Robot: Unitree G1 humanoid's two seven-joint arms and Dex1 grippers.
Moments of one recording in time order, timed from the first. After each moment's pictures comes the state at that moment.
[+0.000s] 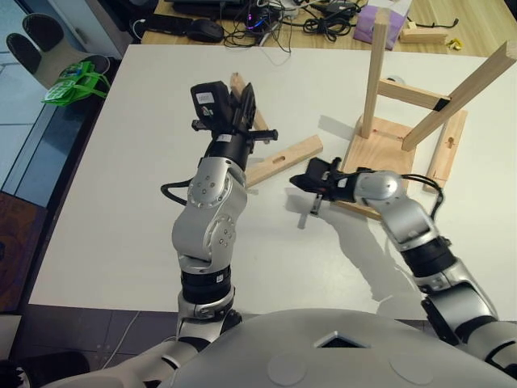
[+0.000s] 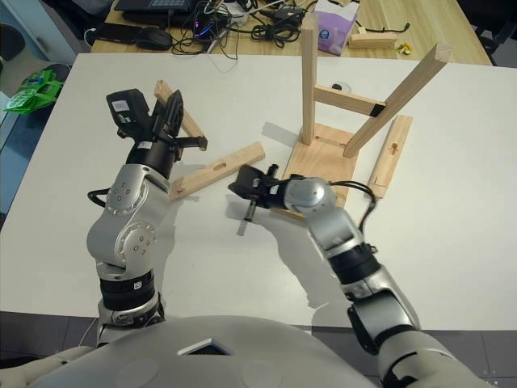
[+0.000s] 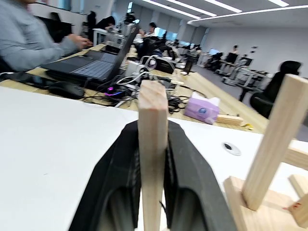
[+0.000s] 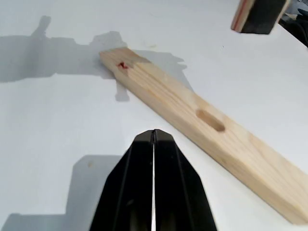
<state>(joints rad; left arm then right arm) -0.13 -0.05 -0.08 -0.49 -0.27 0.58 0.09 -0.25 -0.37 0.41 -0.05 -0.03 0.37 0.84</state>
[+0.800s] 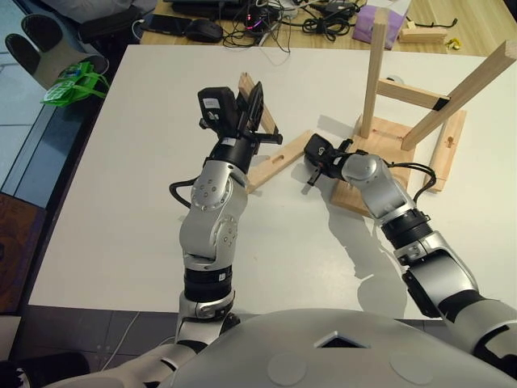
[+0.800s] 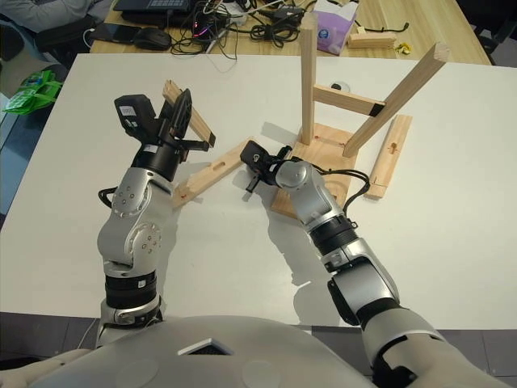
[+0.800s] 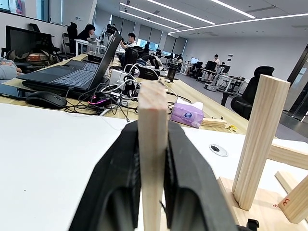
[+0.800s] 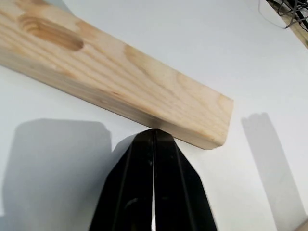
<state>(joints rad) -0.11 -0.04 -0.07 -0.39 -0.25 0.43 -0.01 -0.50 -0.17 0.45 0.42 -0.22 0.38 0.49</state>
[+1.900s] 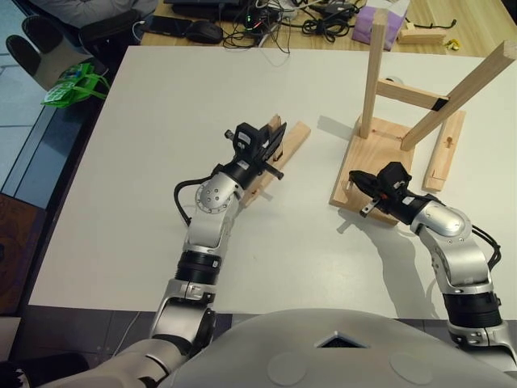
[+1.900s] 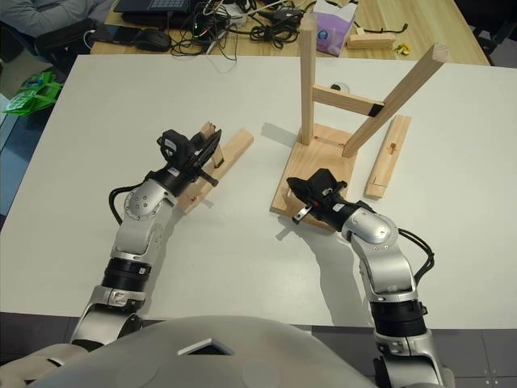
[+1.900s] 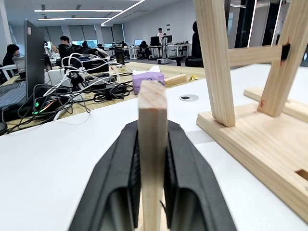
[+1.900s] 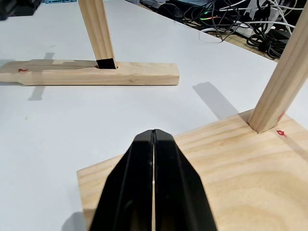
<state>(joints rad) -0.17 0.17 -0.17 0.13 -0.08 -0.06 -0.44 0.09 -0.41 0.10 -0.26 0.11 0.31 0.62</state>
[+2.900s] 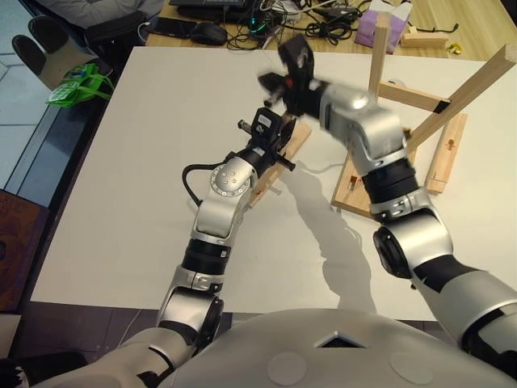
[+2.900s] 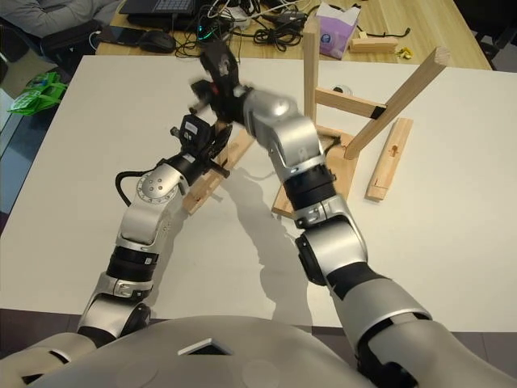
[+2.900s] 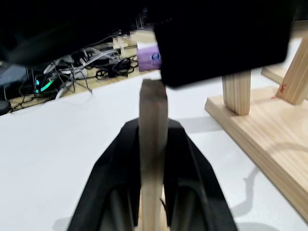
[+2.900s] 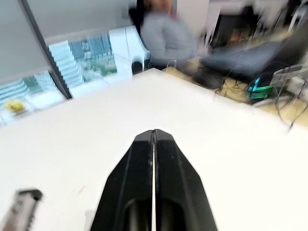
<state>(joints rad) -0.23 0.11 -0.21 0.03 -0.03 0.26 -0.32 -0.78 0.01 0.21 0.49 0.17 0.53 0.48</state>
